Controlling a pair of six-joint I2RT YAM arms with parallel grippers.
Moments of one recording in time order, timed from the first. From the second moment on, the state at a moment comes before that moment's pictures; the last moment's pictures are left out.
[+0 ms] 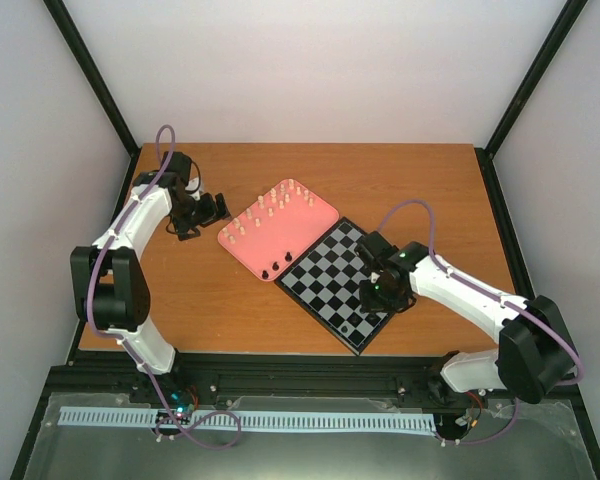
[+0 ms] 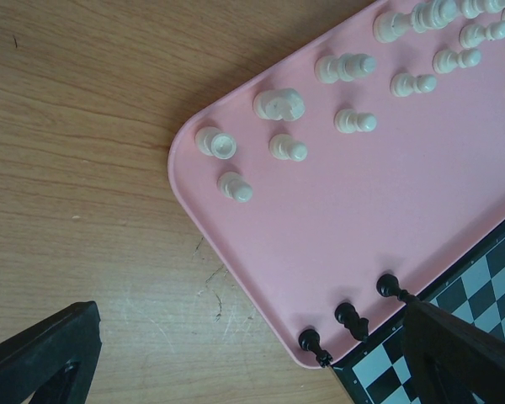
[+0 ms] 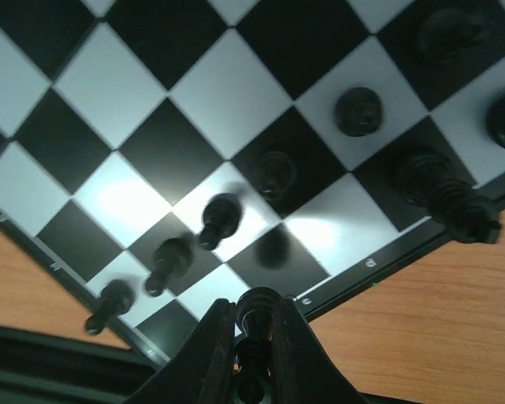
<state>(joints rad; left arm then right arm) -0.06 1.69 1.39 -0.96 0.28 -0.45 0.65 1.33 0.89 -0.99 -0.08 0.57</state>
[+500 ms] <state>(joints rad) -0.06 1.71 1.39 -0.96 0.28 -0.45 0.56 1.30 0.81 -0.93 -0.03 0.60</state>
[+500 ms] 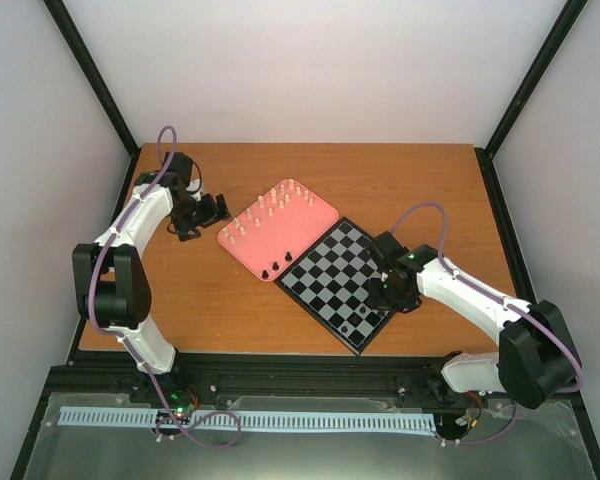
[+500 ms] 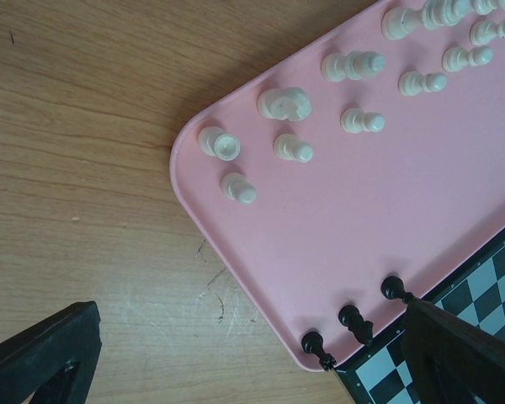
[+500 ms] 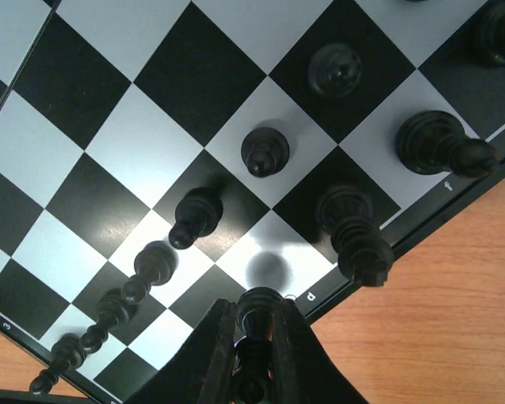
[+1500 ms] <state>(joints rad) -0.06 1.71 1.40 -0.96 0.28 -0.45 0.54 1.37 0.82 -0.89 -0.01 0.56</state>
